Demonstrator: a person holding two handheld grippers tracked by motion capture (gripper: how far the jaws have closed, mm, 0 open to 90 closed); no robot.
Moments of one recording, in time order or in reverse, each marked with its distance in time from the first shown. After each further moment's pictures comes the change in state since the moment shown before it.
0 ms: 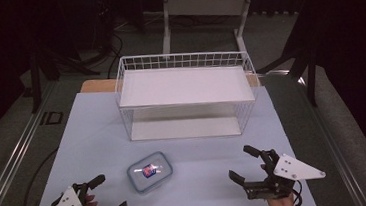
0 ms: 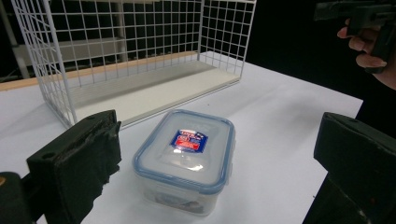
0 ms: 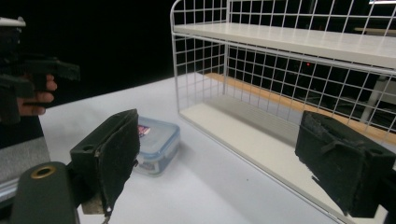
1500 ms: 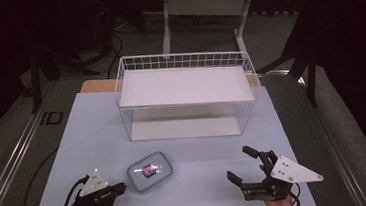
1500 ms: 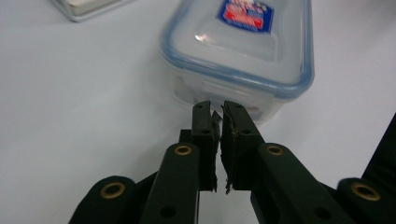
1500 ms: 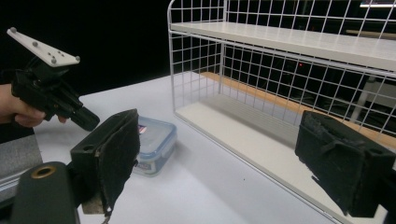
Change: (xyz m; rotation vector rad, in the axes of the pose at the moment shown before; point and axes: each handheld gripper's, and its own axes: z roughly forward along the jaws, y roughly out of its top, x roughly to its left) left arm 0.034 -0.026 0.052 0.518 0.008 -0.004; right arm 0.006 0.000 0.002 0.004 -0.033 -0.016
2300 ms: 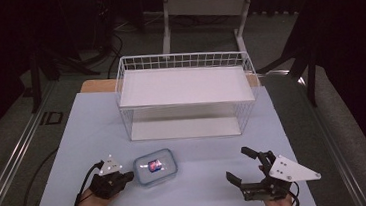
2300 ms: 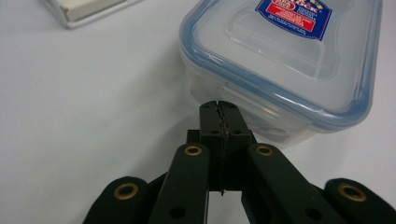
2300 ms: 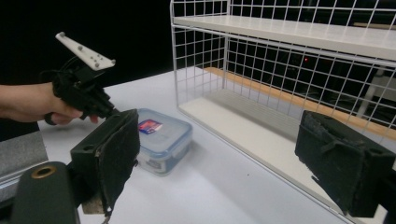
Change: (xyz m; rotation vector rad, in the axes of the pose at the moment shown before) left arm 0.015 0.031 0.040 0.036 0.021 -0.050; right arm -0.001 -0.002 0.003 0.019 0.019 0.011
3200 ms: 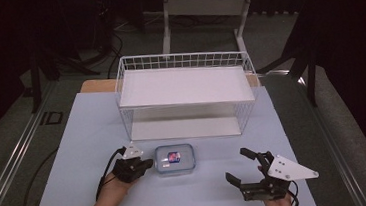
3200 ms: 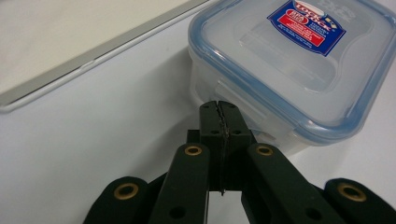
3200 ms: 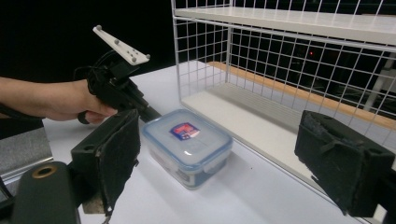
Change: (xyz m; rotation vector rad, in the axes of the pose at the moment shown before) left arm -0.013 0.042 0.046 -0.020 -0.043 0.020; right arm -0.003 -0.005 0.002 0.017 0.016 0.013
